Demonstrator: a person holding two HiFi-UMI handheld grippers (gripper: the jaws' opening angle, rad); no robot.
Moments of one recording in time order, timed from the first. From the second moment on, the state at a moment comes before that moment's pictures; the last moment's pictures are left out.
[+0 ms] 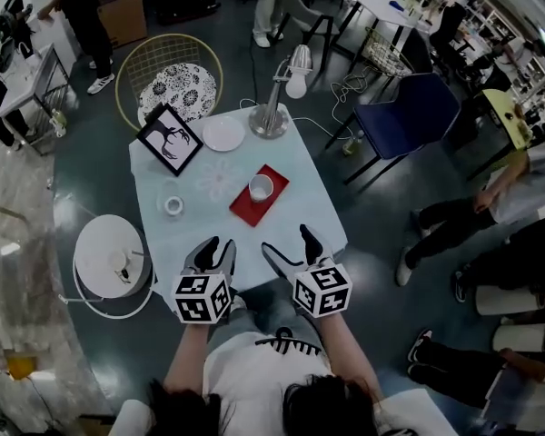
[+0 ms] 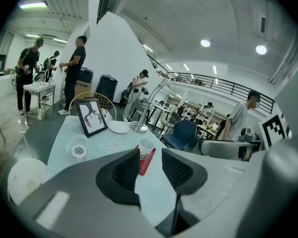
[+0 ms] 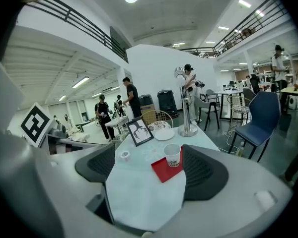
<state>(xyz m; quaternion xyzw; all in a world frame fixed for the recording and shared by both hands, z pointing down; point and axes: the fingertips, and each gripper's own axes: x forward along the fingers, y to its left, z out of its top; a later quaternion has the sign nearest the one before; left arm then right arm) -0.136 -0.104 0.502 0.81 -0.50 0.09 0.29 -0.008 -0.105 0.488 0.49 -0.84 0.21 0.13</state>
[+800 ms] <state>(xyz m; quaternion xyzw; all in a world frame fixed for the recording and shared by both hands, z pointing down) -0.142 -0.164 0.519 0.79 -0.51 0.12 0.30 -0.046 -0.203 0.506 0.41 -0.88 0.13 0.21</state>
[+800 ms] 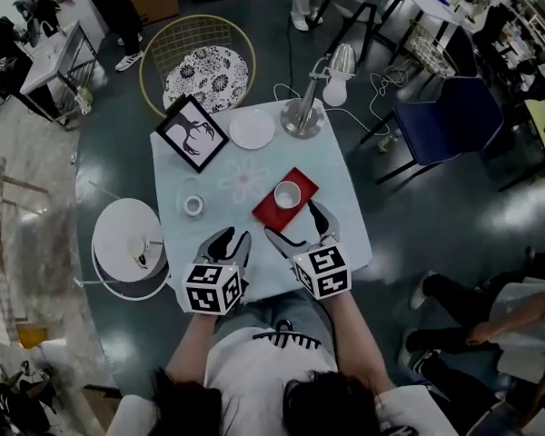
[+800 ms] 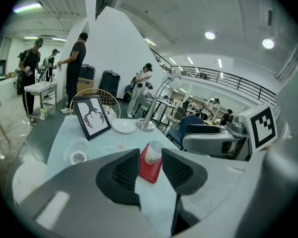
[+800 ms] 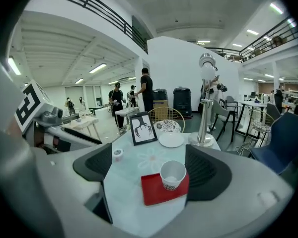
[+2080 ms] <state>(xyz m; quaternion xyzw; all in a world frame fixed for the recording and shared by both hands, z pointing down) -0.100 -0.240 0.571 0.76 -0.53 0.18 0.33 -0.043 -0.288 0.651 0.29 -0.86 0.17 0.37</state>
